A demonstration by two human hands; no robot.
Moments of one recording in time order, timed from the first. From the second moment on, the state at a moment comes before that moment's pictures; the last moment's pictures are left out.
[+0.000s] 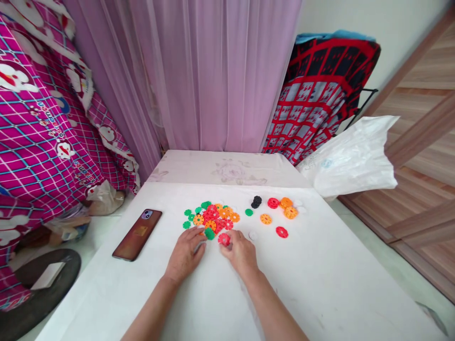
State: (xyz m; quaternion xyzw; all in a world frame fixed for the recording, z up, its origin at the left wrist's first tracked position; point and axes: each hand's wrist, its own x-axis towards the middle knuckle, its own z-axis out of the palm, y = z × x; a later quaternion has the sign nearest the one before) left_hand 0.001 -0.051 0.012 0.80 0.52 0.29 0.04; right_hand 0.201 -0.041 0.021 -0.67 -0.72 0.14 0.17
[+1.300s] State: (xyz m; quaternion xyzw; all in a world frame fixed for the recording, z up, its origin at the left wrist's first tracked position) left_hand -0.006 -0.044 0.007 0.81 0.49 0.32 0.01; right_hand 0.364 -0.012 0.052 -0.80 -0.60 0.06 0.04
